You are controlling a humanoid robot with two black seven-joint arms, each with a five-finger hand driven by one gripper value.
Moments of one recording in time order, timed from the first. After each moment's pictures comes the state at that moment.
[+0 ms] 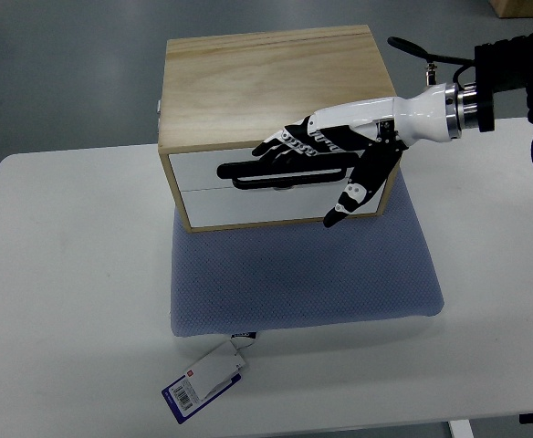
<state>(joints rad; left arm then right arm) -0.02 0.00 -0.08 -0.17 0.00 -0.02 0.08 1.25 -0.71 0.29 1.46 -0.70 0.61 0.02</state>
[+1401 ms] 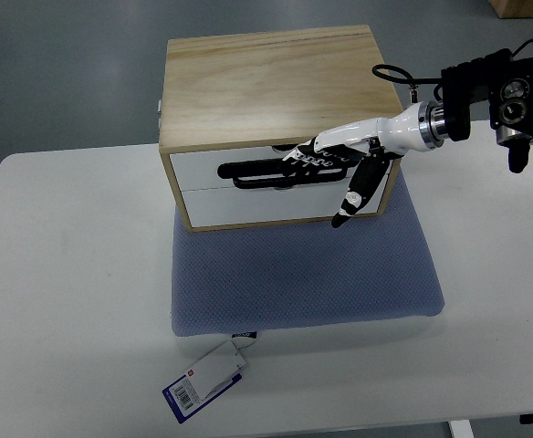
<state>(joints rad) -0.02 0.00 -0.08 -0.17 0.00 -0.02 0.08 1.27 -0.59 0.18 1.23 -0.85 0.61 0.02</state>
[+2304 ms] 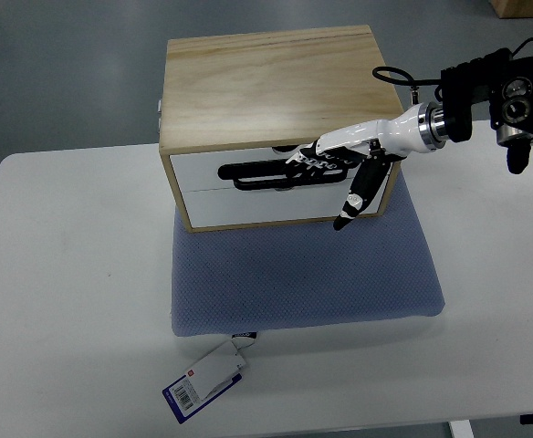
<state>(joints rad) -0.02 0.00 -0.08 -0.17 0.00 -0.02 0.08 1.28 -0.60 0.18 1.27 -0.81 0.61 -0.07</state>
